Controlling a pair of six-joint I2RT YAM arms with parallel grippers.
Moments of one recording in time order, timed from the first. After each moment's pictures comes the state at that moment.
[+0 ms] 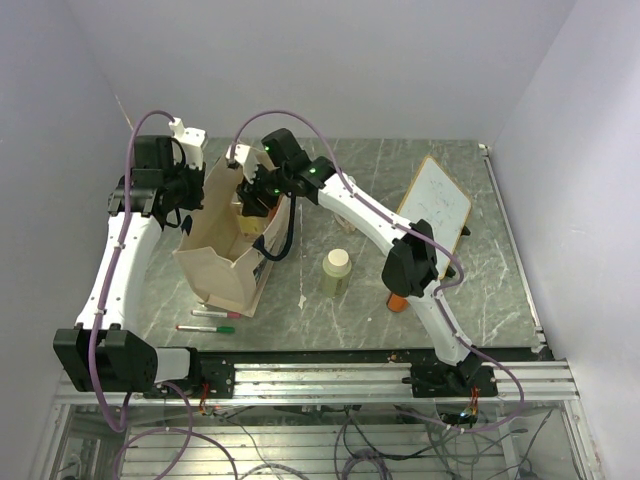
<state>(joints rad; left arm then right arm) -0.03 1.29 1.33 -0.71 0.16 0.16 0.80 2.37 2.38 -0.66 -0.46 -0.37</state>
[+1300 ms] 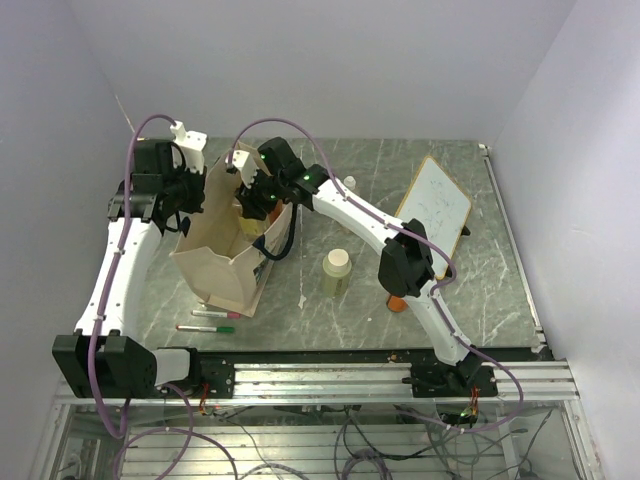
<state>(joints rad) -0.03 1.26 1.29 -0.70 0.18 0.18 0.81 2.40 2.33 -0.58 -0.36 -0.33</state>
